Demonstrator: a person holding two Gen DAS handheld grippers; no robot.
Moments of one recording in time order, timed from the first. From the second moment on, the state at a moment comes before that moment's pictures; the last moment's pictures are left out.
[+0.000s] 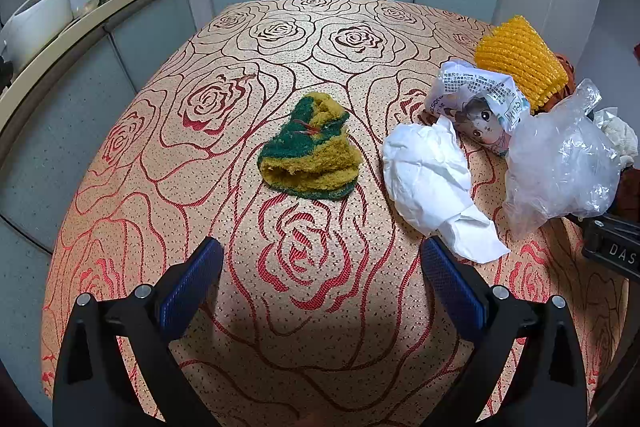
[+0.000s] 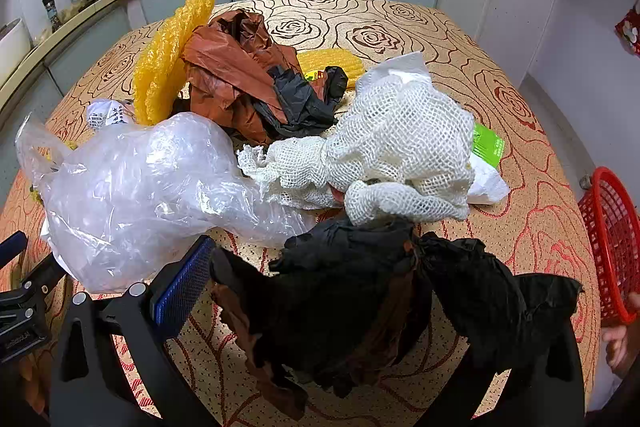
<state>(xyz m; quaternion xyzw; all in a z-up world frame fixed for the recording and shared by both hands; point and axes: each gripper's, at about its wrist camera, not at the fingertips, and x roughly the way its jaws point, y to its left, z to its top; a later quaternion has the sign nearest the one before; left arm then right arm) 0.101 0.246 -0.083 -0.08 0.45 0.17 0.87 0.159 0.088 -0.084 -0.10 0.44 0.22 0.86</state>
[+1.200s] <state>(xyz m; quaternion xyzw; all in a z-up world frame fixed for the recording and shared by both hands) 0.124 0.223 -0.083 -0.07 0.45 0.14 0.88 0.160 0.052 -0.085 -0.09 0.44 0.20 0.87</state>
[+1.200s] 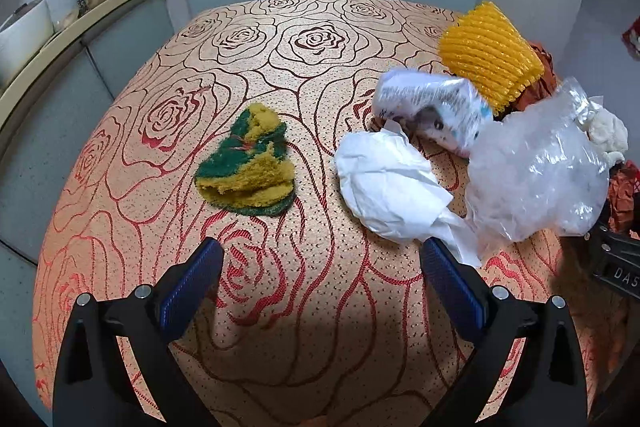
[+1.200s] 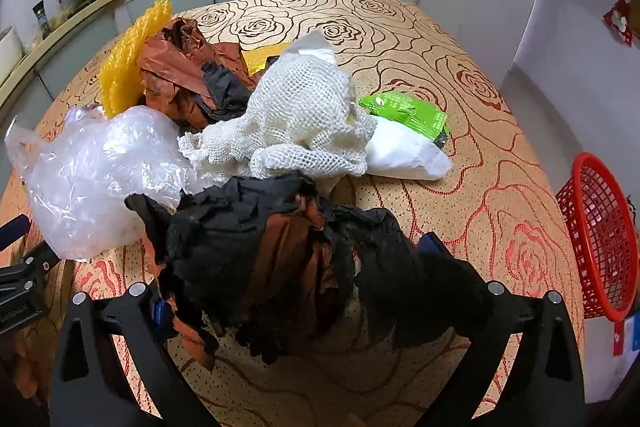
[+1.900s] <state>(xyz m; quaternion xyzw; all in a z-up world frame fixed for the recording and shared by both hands) 0.124 0.223 -0.084 -0.07 0.45 0.14 0.88 0.161 0.051 -0.086 -0.09 0.44 0.20 0.87</state>
